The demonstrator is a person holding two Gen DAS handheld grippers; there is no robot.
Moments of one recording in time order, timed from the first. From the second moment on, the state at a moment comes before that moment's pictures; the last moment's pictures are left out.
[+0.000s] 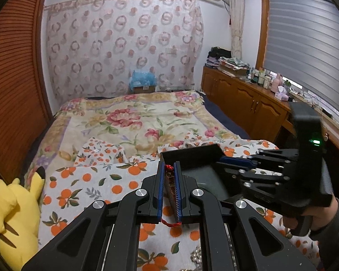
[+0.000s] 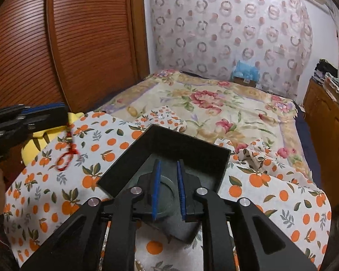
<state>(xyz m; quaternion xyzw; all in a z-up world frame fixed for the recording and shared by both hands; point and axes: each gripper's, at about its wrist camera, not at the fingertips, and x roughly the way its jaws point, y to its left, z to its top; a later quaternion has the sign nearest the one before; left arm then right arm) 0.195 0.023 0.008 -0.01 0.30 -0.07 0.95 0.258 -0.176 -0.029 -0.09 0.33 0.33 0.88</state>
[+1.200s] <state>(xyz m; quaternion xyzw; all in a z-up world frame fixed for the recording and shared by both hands) 0.147 0.014 -0.048 0.01 0.34 -0.09 0.94 0.145 -0.250 -0.050 -0.06 0.32 0.34 0.88</state>
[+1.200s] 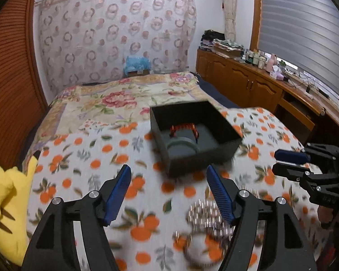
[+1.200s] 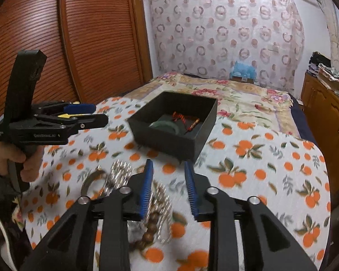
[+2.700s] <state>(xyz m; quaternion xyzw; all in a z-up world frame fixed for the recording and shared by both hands) 0.075 -0.010 -0.096 0.03 0.39 -0.14 0.91 0.083 -0.232 -0.093 -0.08 0.36 0.36 0.86</state>
